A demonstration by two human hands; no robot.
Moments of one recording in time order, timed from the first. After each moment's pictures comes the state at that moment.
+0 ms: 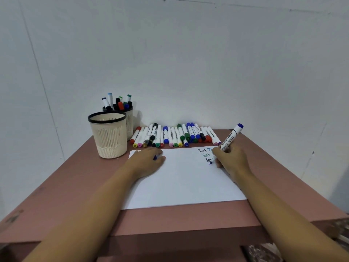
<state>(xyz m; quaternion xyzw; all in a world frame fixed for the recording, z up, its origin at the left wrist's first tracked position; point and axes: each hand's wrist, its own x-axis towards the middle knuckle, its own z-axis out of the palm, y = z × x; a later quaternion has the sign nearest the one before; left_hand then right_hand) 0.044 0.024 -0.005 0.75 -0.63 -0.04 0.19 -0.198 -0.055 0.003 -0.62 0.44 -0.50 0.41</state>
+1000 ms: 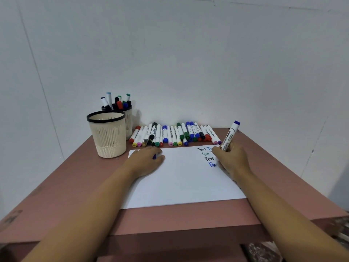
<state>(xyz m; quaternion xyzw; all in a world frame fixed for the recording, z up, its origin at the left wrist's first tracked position) 0.044 0.025 -0.004 0.76 -0.63 -0.04 0.18 -0.199 -0.059 -0.001 -0.63 0.47 -0.49 0.38</state>
